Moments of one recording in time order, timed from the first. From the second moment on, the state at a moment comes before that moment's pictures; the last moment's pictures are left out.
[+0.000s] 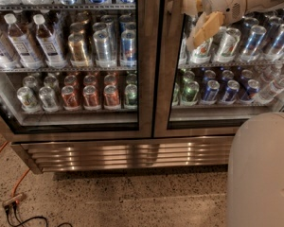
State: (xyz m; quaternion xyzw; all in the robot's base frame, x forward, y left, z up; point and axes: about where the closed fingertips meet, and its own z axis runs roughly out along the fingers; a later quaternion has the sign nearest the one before) arm 0.617 -0.098 1.005 -0.63 0.53 0.39 0.40
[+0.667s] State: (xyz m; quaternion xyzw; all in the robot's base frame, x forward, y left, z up) arm 0.618 -0.096 1.005 -0.63 0.53 0.40 0.40
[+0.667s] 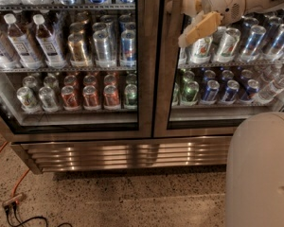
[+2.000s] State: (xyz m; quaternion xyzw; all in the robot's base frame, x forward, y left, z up) arm 0.618 -0.097 1.005 -0.63 0.53 0.40 0.40
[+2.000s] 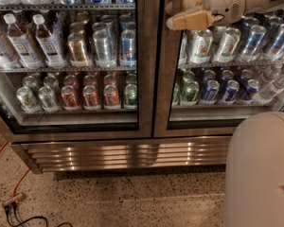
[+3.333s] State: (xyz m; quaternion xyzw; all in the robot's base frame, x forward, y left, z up) arm 0.627 -0.100 1.006 -0.63 0.53 0.40 0.40
